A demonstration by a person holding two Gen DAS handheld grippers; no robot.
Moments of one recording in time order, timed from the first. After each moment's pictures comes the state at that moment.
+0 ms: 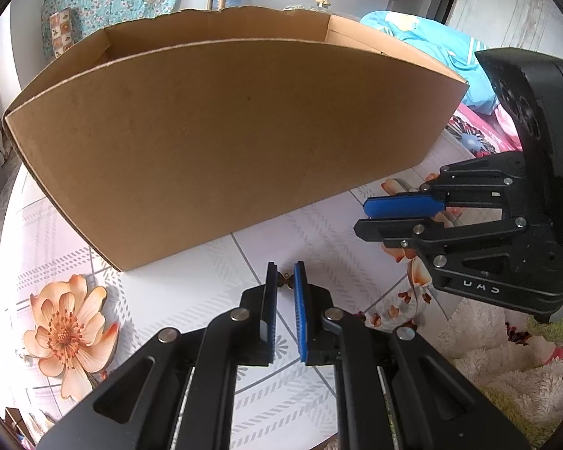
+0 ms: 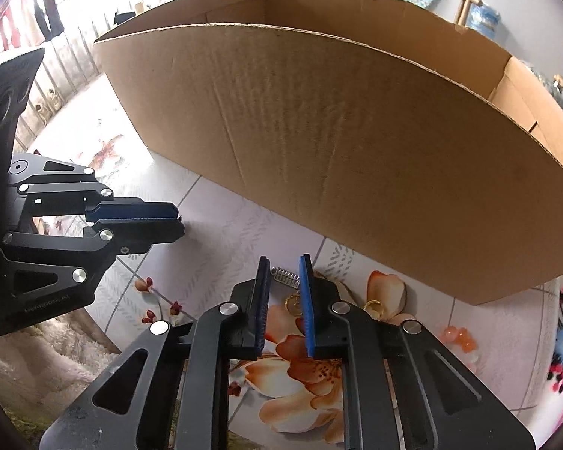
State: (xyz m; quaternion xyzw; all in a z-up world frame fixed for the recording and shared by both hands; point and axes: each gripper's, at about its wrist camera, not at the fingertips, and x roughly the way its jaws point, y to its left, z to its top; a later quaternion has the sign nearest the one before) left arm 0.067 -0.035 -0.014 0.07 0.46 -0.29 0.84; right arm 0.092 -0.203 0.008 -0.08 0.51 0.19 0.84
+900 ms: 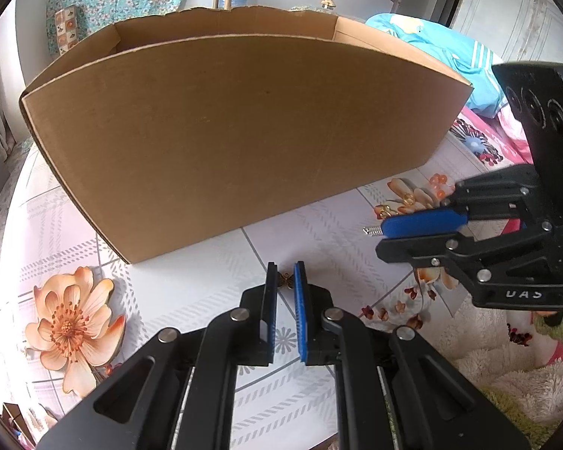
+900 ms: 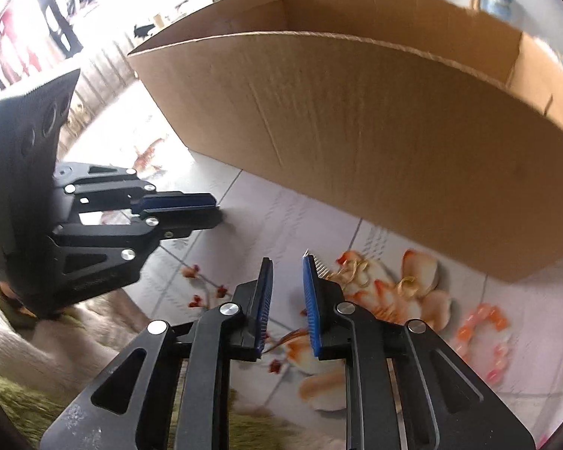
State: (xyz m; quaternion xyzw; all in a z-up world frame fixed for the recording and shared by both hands) left arm 0.067 -0.032 -0.014 0.06 0.46 -0.28 0.84; right arm 0.070 -0.195 0.012 -0.03 0.52 0.25 0.82
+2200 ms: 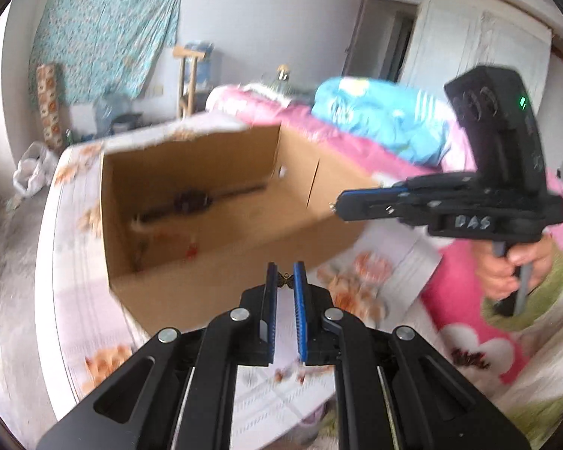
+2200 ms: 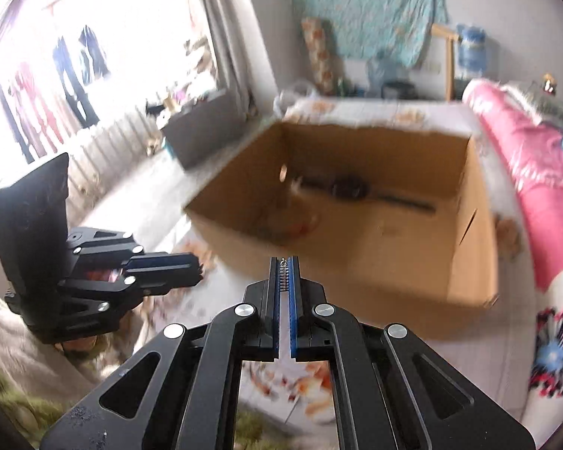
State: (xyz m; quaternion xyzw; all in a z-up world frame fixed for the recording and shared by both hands) left arm 0.047 -0.017 0.104 0.04 0.34 -0.36 0.87; right arm 0.057 -0.224 0.134 0.06 0.39 0.25 0.89
